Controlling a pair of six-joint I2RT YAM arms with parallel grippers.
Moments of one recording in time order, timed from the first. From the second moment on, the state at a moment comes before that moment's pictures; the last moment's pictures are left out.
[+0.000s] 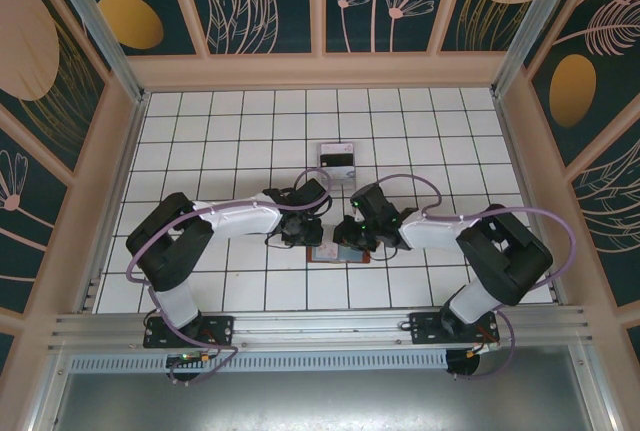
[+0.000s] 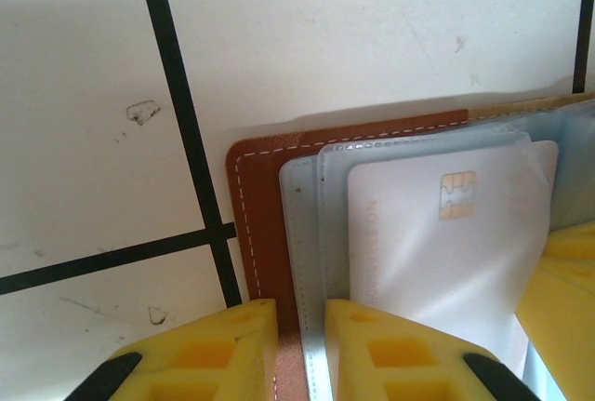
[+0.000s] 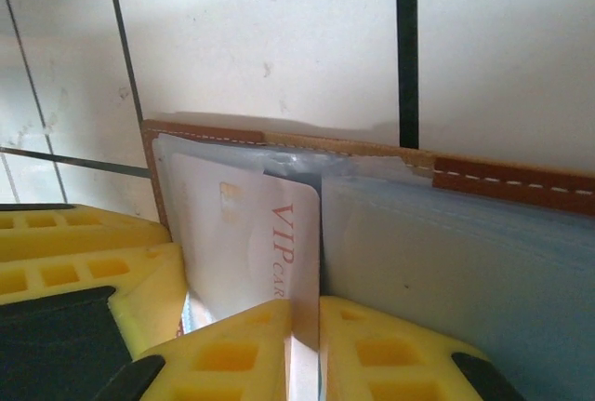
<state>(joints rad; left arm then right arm) -0.87 1.79 1.02 -0.52 0.09 -0.78 0.74 1.54 0.60 -0.01 -0.36 0.94</state>
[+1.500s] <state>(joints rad) -0.88 1.78 1.02 -0.53 0.06 -0.78 0.68 1.25 0.50 -0.09 -0.39 0.94</state>
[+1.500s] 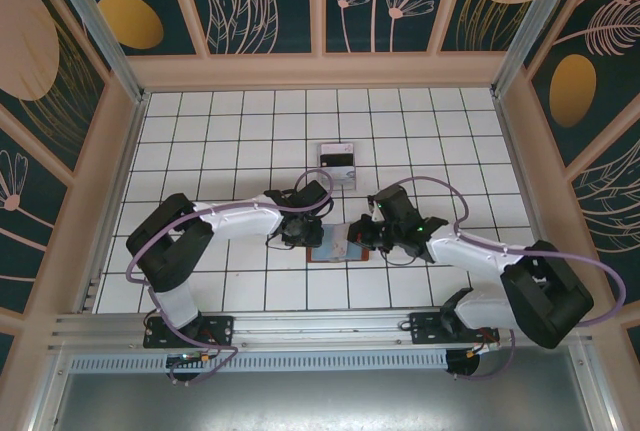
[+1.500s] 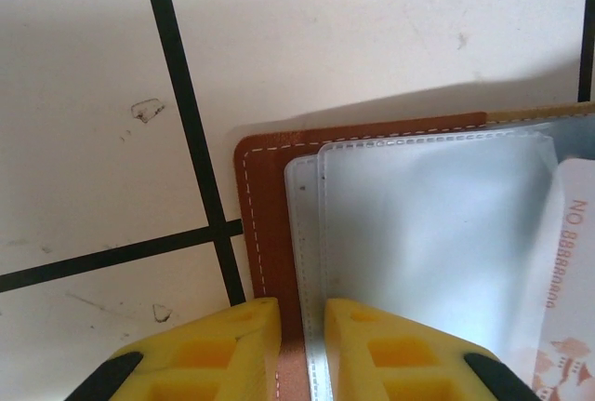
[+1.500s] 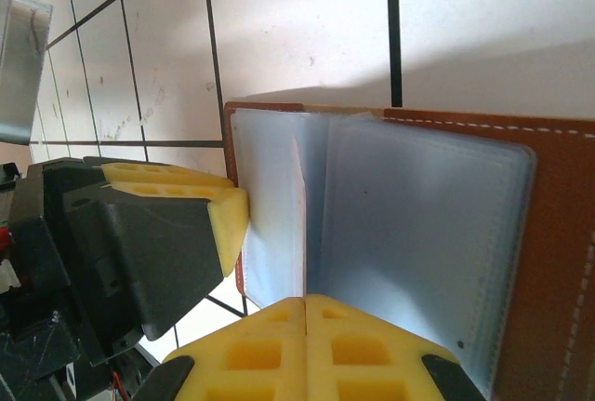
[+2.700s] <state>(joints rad) -0.84 1.61 0.85 -0.51 -0.01 -0.76 0.58 1.42 0.99 -0.57 -0.17 0.35</state>
